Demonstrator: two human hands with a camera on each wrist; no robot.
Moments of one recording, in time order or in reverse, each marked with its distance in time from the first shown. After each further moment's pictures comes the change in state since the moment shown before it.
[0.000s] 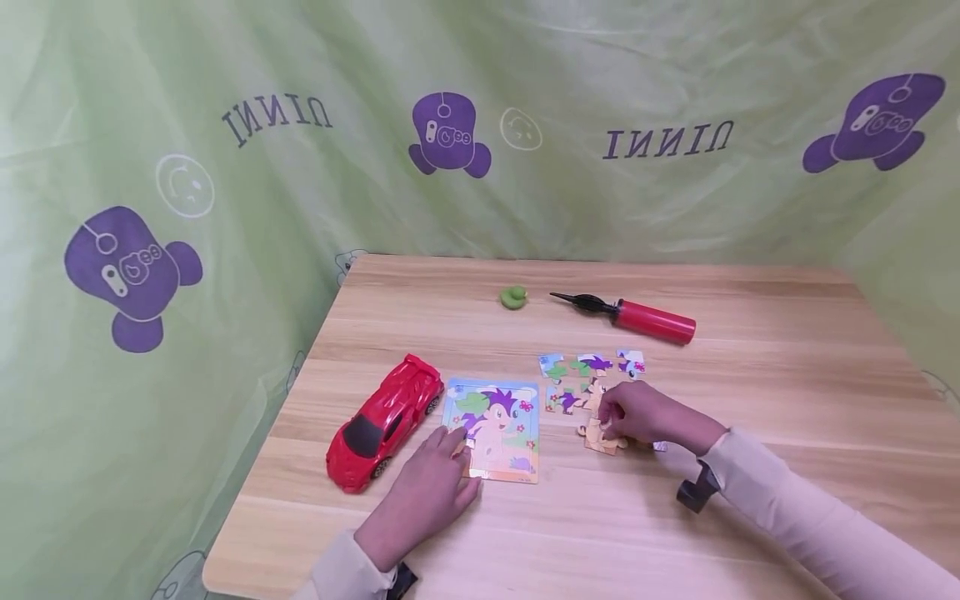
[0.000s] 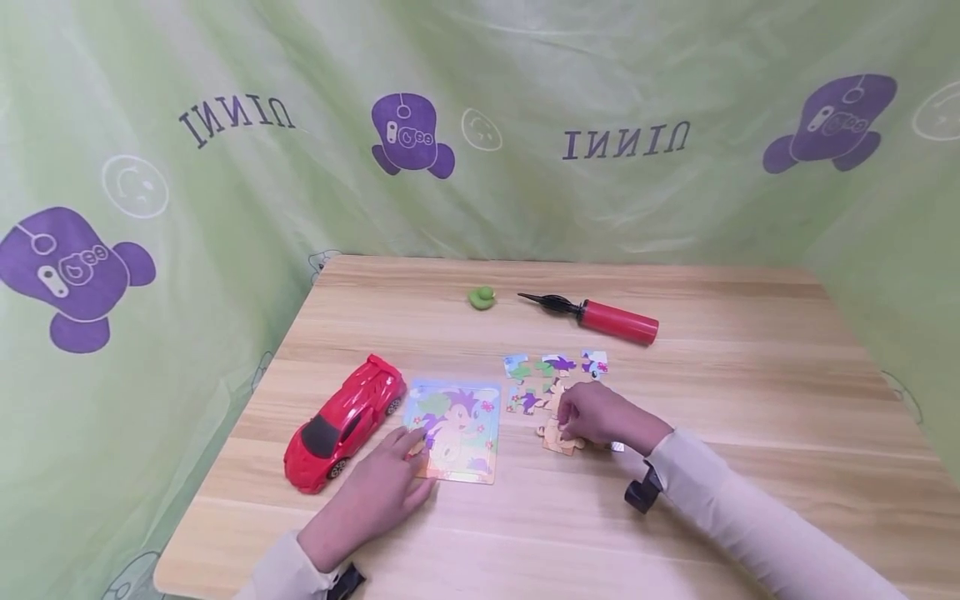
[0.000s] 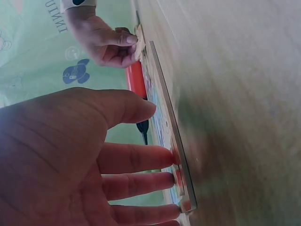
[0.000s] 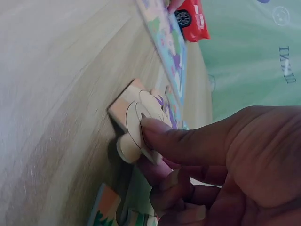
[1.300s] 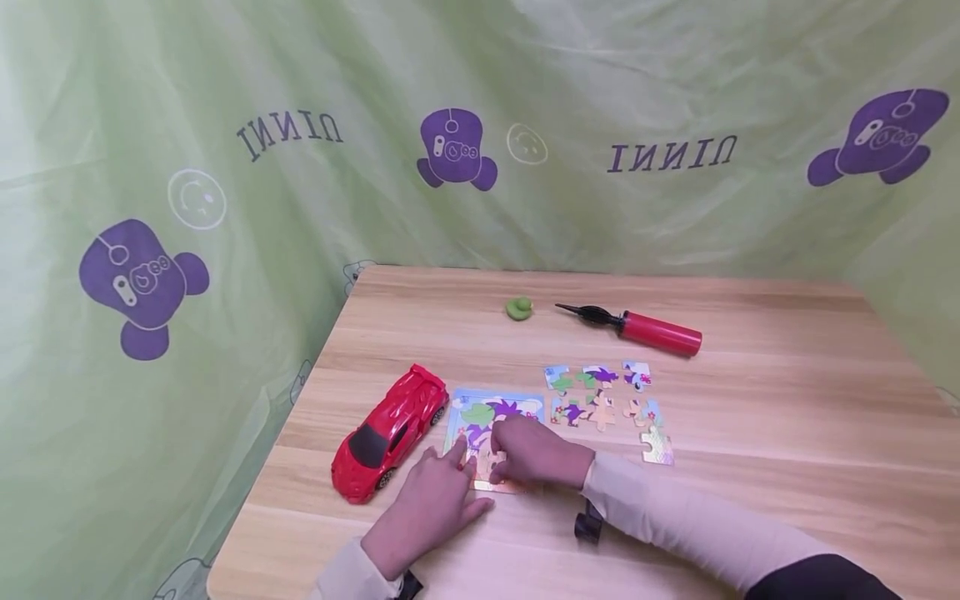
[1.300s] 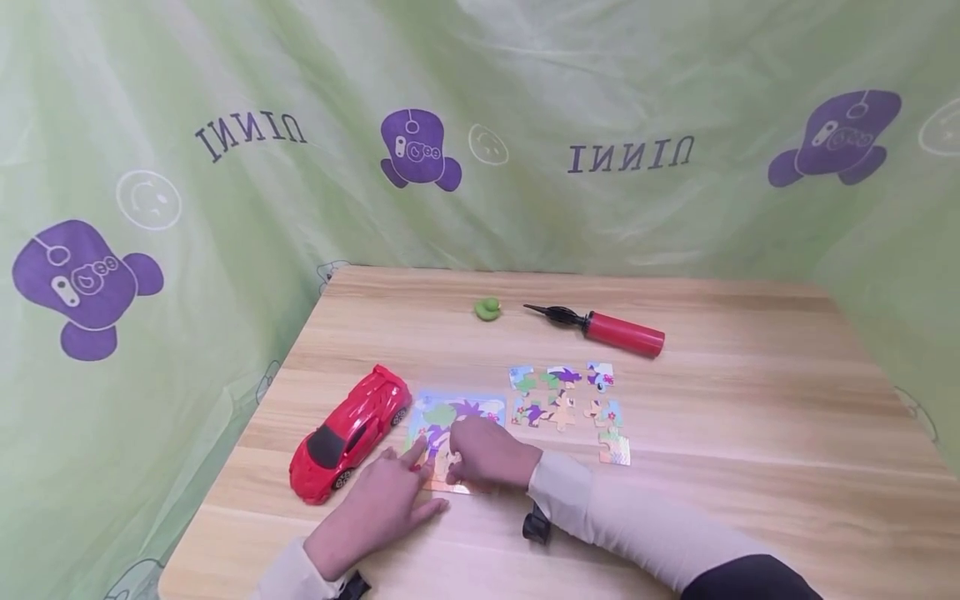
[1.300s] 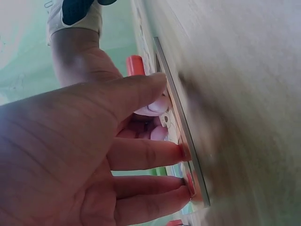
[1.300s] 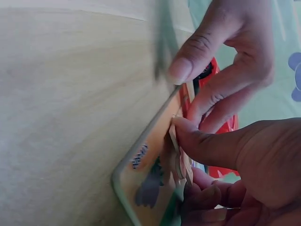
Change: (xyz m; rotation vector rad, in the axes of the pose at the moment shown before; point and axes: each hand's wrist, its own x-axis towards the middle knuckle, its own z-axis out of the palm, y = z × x) left_hand 0.003 0.001 0.000 0.164 -0.046 0.042; right_hand 0.062 -0.115 0.082 -0.139 0.038 -0.203
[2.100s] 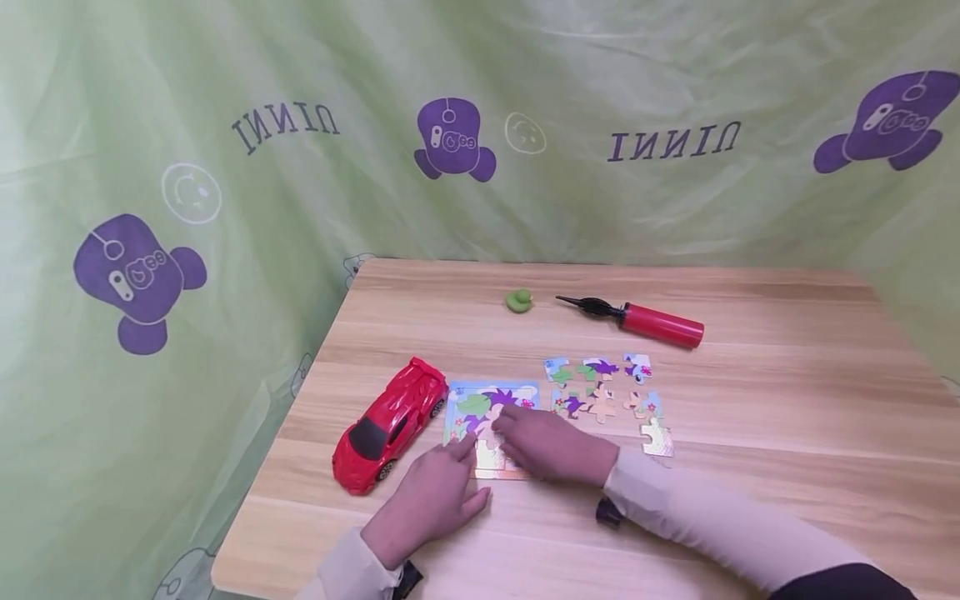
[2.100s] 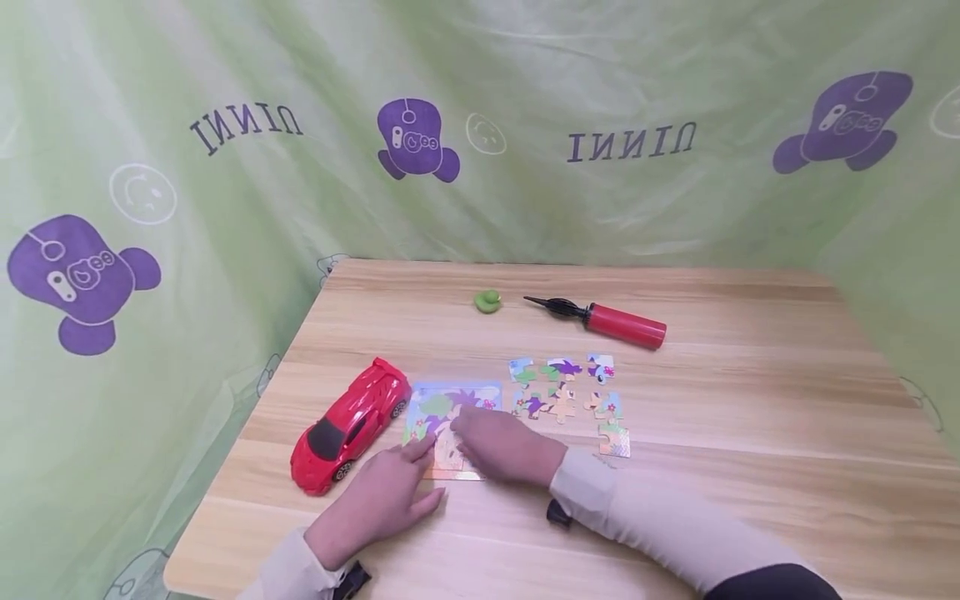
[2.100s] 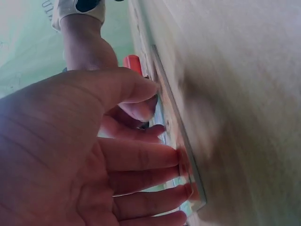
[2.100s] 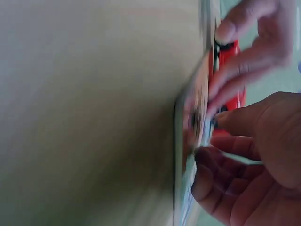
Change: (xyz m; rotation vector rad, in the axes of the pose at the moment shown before) left_hand 0.001 0.002 -0.002 -0.095 -0.009 -0.005; right_hand -0.019 0.027 -0.004 -0.285 0.156 -0.335
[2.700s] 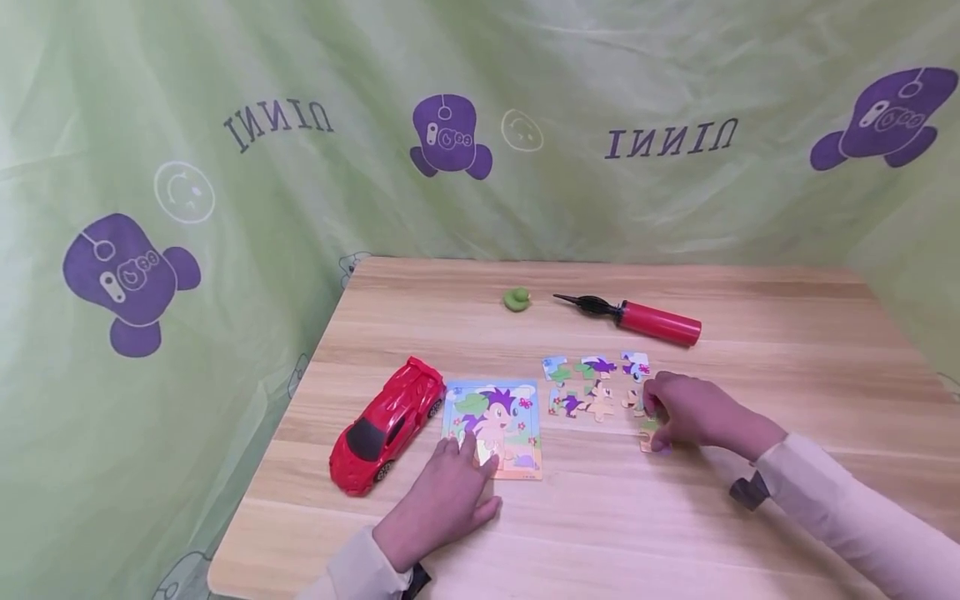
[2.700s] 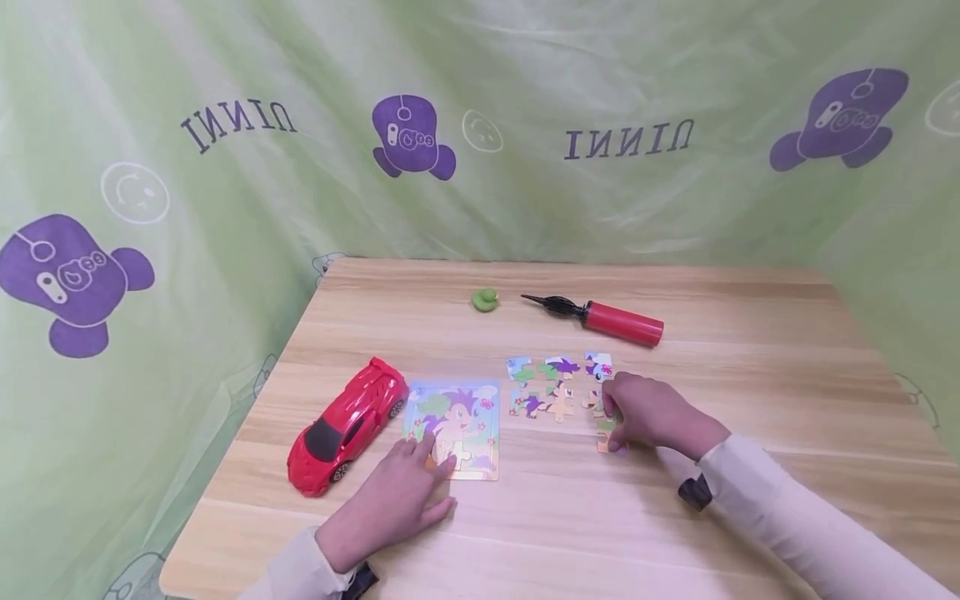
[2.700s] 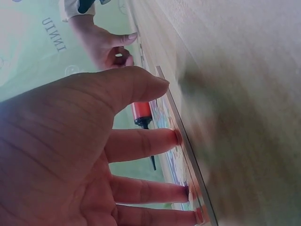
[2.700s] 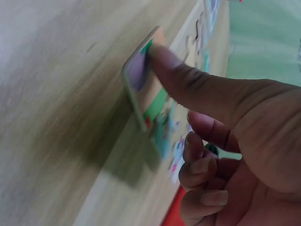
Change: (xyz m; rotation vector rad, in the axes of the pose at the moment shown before) left_hand 0.008 0.013 -0.003 0.057 -0.031 0.084; right_hand -0.121 0.106 -0.066 0.094 -0.198 0.506
